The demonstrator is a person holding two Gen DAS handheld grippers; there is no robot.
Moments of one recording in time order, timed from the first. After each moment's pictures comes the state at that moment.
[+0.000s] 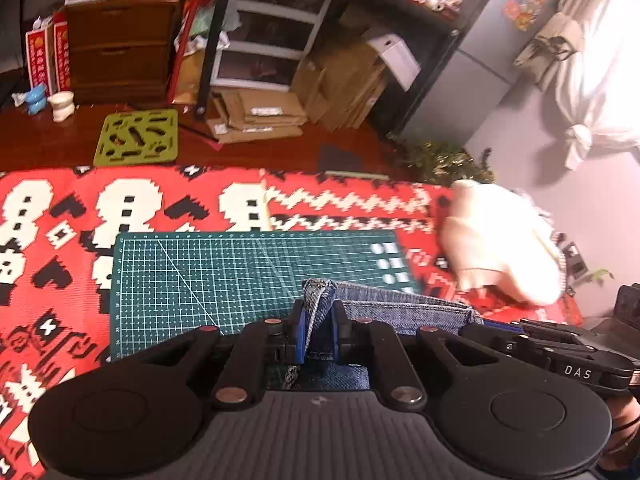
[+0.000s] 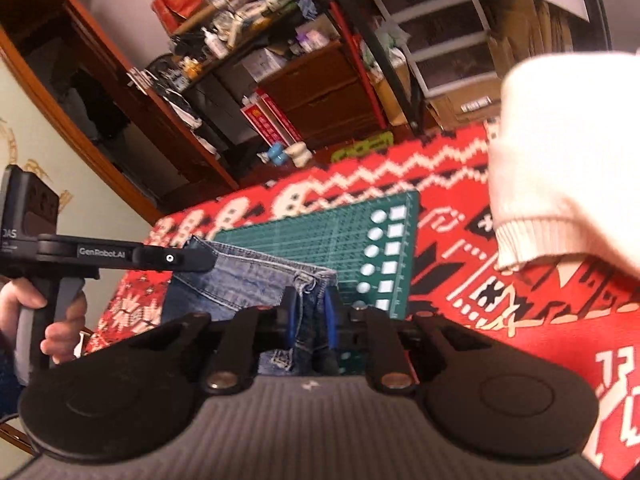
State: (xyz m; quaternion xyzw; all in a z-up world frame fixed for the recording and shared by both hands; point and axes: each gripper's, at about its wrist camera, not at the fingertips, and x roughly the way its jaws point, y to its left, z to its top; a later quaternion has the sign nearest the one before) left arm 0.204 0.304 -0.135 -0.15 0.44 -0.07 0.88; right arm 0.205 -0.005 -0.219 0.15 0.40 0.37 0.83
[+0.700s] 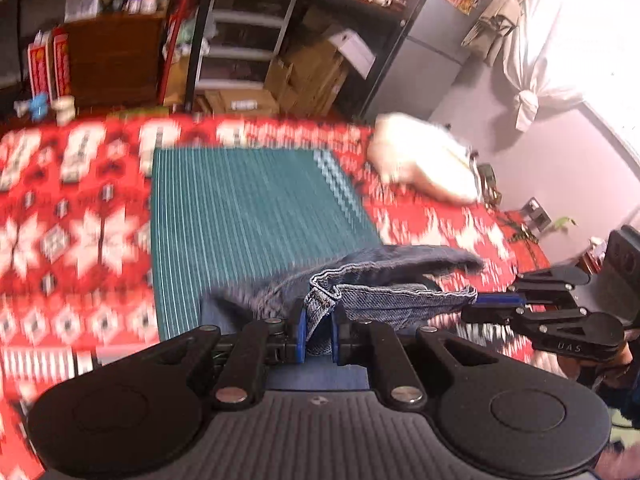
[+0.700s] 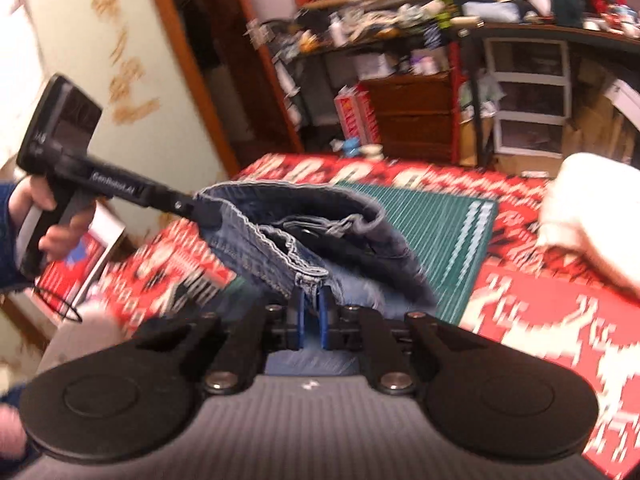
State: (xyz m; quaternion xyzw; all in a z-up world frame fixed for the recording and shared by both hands) left arm -0.019 0.285 -0.097 -0.13 0.44 -0.10 0.88; right arm -0.006 -0.039 -0.135 -0.02 0.34 0.48 0.81
